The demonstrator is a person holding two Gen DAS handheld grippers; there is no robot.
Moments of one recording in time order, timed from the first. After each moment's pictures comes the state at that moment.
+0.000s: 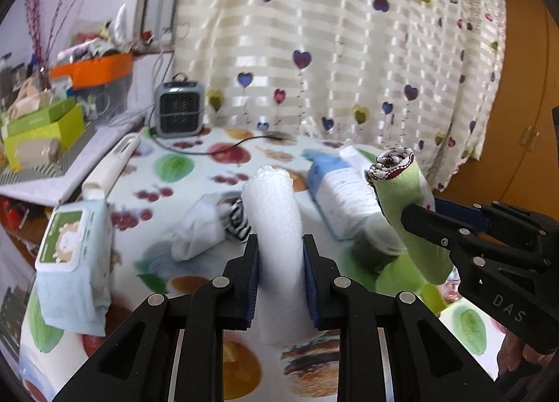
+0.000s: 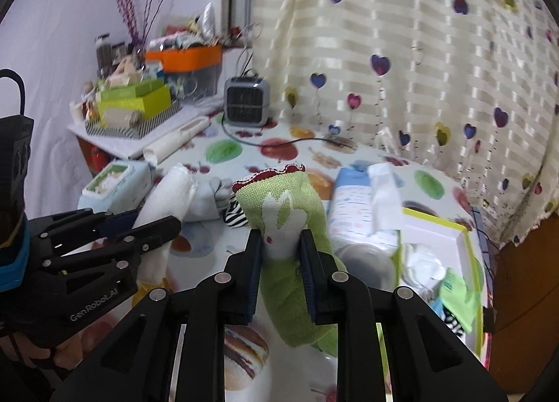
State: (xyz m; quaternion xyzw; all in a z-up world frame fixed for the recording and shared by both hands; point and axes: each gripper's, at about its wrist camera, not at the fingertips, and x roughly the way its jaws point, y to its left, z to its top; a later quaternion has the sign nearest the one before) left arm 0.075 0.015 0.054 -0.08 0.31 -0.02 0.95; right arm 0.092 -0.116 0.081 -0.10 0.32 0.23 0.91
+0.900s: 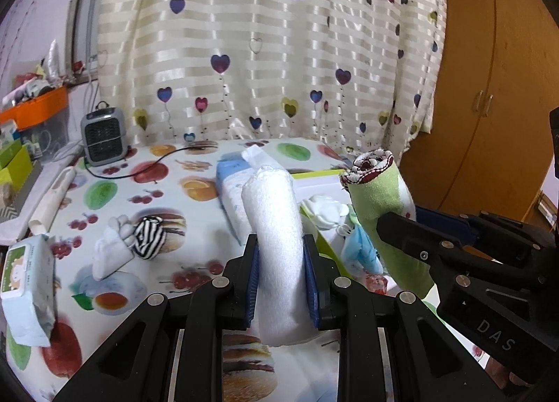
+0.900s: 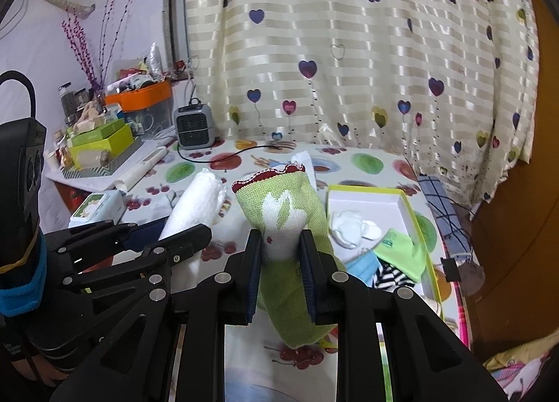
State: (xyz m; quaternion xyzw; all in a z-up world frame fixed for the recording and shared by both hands) left arm 0.075 -0.084 0.068 -0.03 0.30 -0.11 0.95; right arm 0.061 -0.203 0.089 -0.02 0.31 0.16 0.94
